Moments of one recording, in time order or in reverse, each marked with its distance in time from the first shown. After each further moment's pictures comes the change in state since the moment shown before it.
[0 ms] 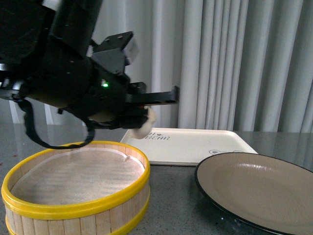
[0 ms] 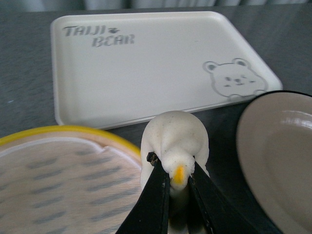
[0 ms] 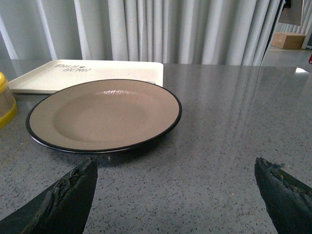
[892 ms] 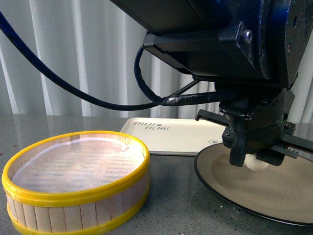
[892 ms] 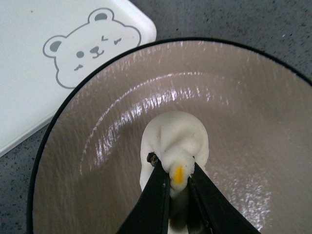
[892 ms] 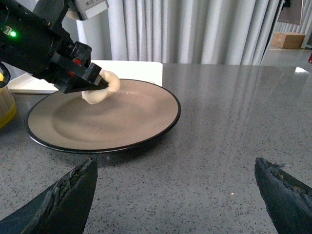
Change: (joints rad) left arm -0.331 0.475 0.593 -0.346 -0.108 0.185; right arm 0.000 0.000 0.000 0.000 0.000 0.000
